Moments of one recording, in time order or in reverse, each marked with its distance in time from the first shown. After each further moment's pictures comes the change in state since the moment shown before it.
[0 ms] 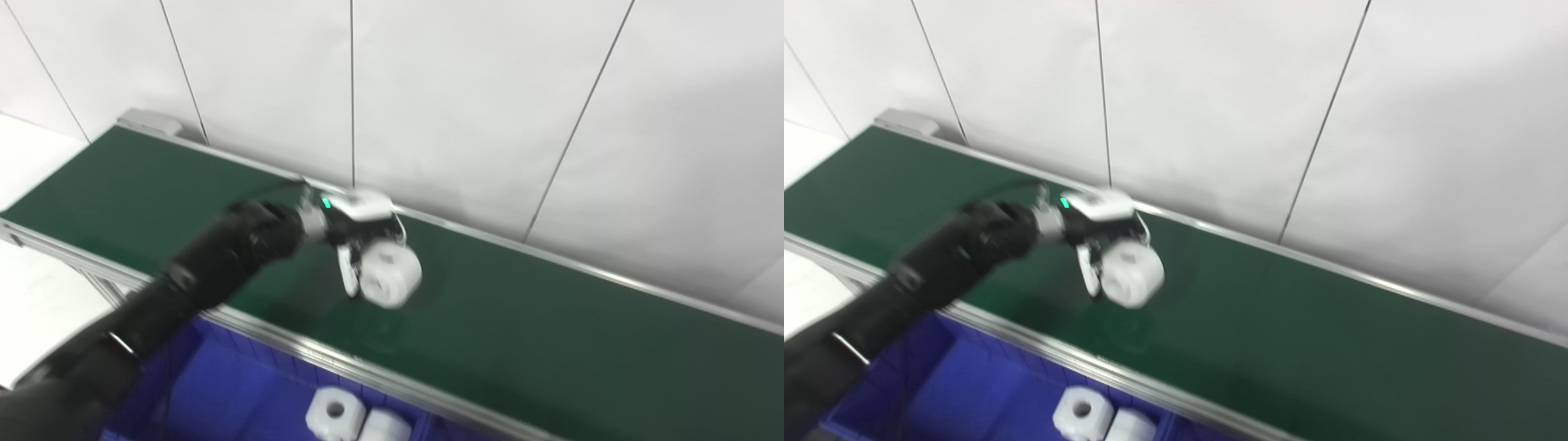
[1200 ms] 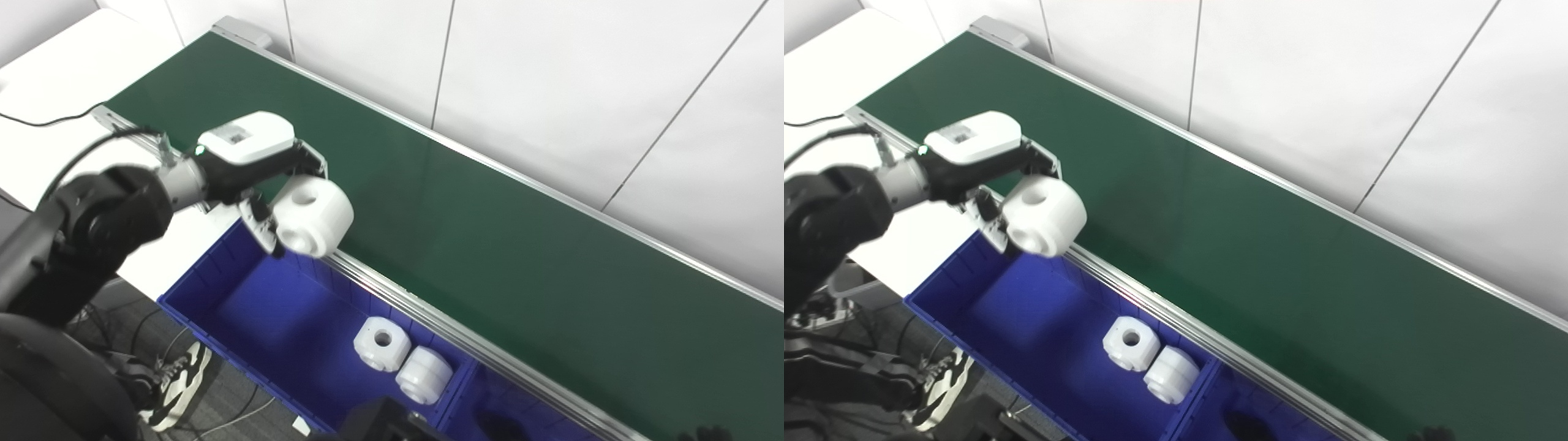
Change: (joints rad) left arm 0.829 0.072 0.575 -0.585 -0.073 0.141 0.052; right arm -0.044 -0.101 -0.030 -0.079 0.167 0.149 0.048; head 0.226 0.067
